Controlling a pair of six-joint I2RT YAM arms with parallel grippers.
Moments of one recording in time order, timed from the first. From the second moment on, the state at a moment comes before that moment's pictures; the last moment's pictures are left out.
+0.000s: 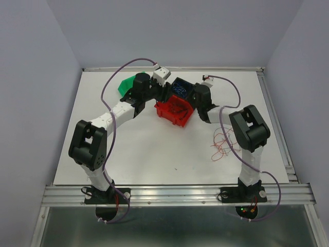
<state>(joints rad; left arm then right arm) -0.48 1.70 1.23 0.15 0.35 0.04 0.45 1.99 1.14 0.59 0.31 0.62</state>
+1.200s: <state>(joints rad) -0.59 1.66 1.17 0.18 0.38 0.10 0.45 1.41 1.06 0.10 0.45 0.60</state>
